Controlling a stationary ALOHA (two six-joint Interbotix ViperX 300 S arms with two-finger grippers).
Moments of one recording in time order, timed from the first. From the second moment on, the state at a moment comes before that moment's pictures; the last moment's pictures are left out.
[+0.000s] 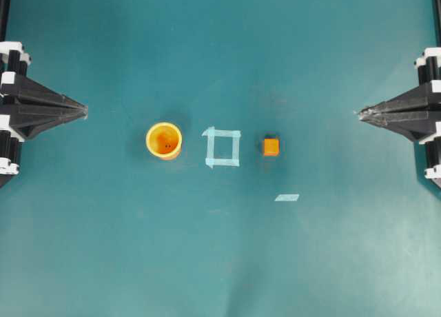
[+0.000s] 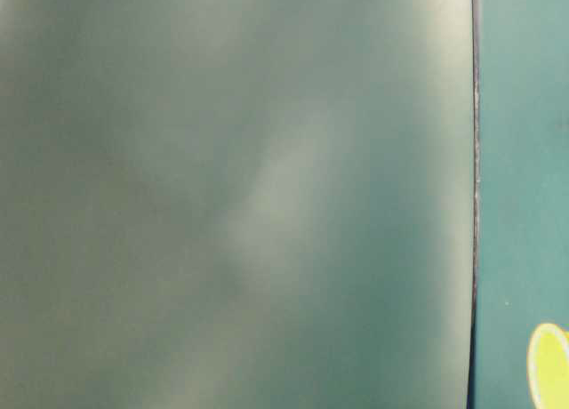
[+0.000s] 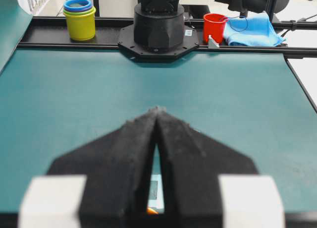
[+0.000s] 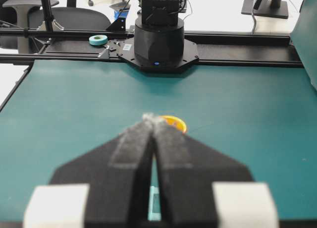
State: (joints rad) left arm 0.00 -0.96 1.17 0.00 -0.30 0.00; right arm 0.00 -0.96 1.19 0.00 -0.29 0.00
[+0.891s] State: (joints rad) left arm 0.00 -0.94 1.18 0.00 -0.25 0.00; right arm 0.00 -0.93 1.15 0.00 -0.24 0.00
